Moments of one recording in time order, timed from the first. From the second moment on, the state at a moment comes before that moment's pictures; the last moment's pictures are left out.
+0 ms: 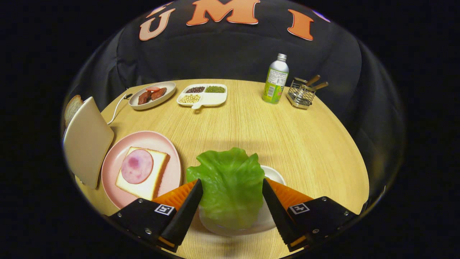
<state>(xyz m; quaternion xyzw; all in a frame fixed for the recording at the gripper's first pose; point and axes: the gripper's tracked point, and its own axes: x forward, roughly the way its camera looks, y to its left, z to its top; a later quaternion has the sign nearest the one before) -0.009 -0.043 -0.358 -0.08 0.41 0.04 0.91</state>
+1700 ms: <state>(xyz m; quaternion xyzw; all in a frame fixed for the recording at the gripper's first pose) -0.017 -0.072 -0.317 -0.02 0.40 -0.01 0.92</state>
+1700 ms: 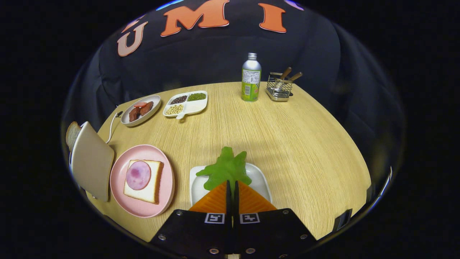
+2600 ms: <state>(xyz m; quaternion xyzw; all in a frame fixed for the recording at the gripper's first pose) -0.011 0.000 -0.266 -0.02 0.36 0.04 0.93</state>
